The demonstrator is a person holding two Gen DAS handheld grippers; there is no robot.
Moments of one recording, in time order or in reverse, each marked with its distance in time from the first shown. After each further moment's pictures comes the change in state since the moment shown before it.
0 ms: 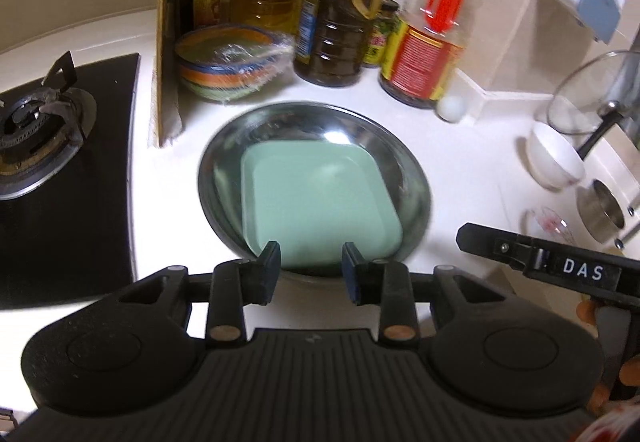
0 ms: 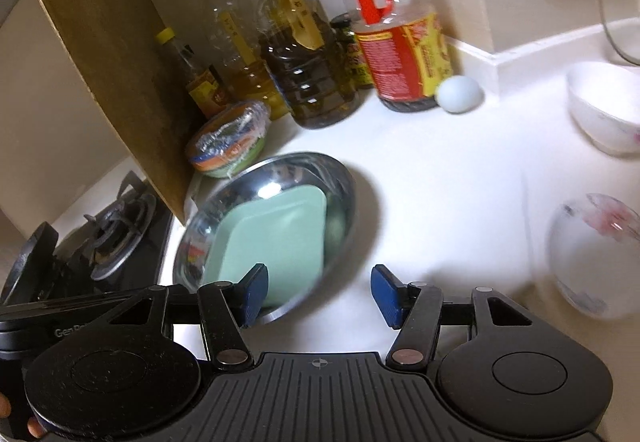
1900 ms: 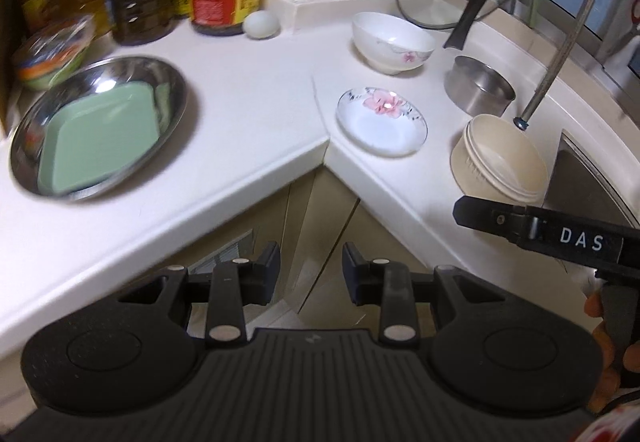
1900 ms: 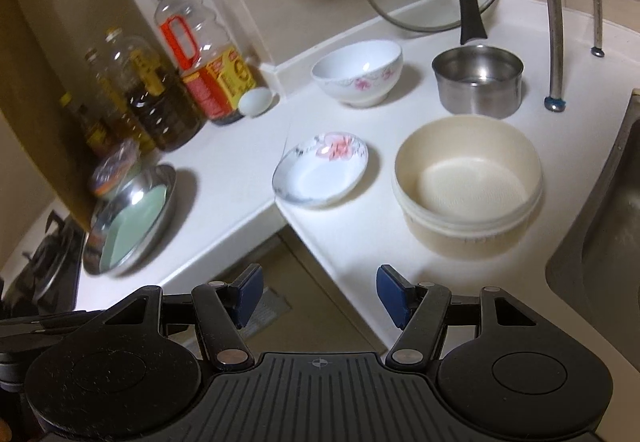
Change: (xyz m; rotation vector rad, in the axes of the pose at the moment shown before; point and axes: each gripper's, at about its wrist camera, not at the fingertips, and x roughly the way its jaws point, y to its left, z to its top) left arm -0.003 -0.157 -0.073 0.271 0.097 -0.188; right arm -0.150 -0.102 -0.078 0.206 -0.112 -0.254
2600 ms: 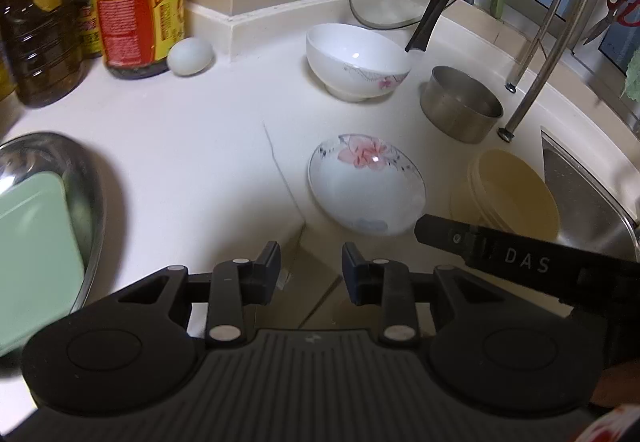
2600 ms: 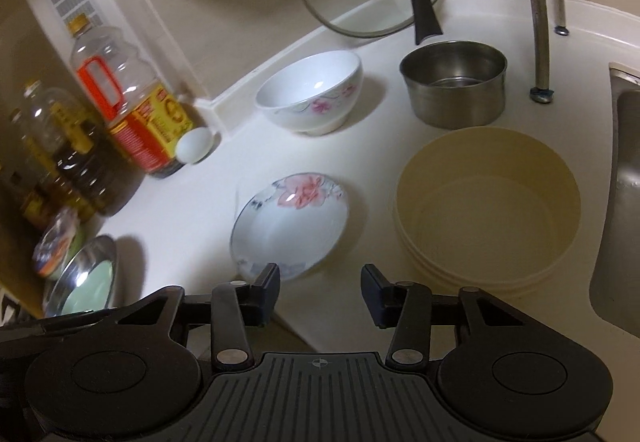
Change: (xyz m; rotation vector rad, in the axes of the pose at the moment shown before) left arm 0.079 0.009 0.072 0.137 0.001 -0.161; right arm 0.069 0.001 0.031 0.174 -0.081 -0.151
